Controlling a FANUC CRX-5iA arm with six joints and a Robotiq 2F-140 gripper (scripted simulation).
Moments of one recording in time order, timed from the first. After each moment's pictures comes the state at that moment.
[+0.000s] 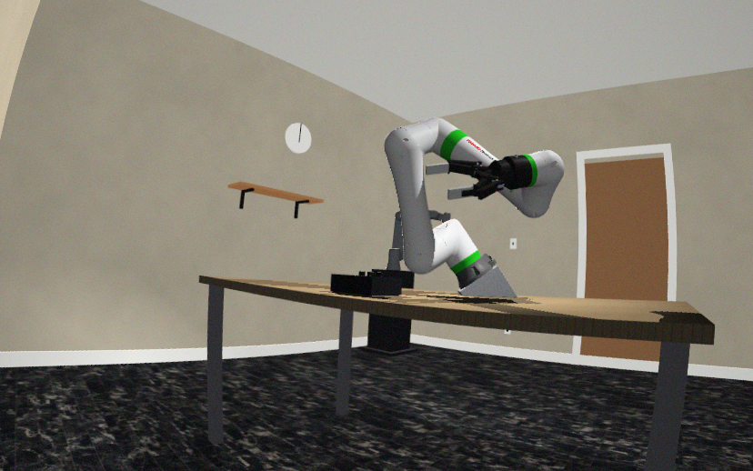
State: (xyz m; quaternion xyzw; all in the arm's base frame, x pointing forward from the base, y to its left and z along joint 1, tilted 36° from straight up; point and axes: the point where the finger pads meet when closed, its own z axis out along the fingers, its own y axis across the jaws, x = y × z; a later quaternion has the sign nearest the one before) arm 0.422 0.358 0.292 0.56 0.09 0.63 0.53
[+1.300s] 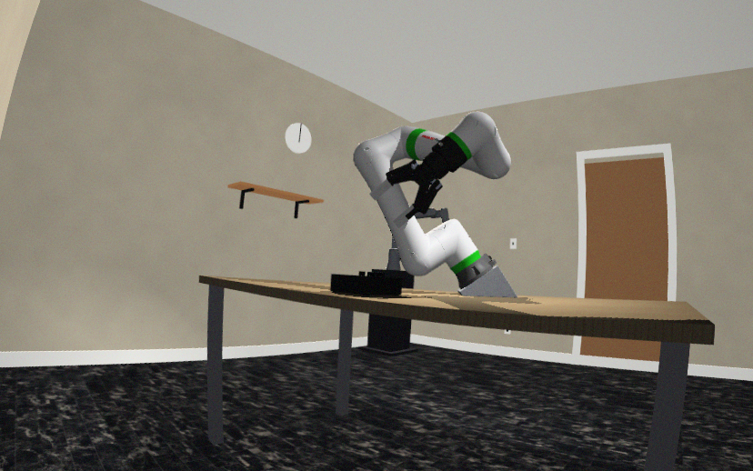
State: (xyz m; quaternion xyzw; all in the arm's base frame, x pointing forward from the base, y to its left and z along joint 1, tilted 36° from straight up) arm 0.455 0.187 0.328 0.75 0.02 0.40 0.53
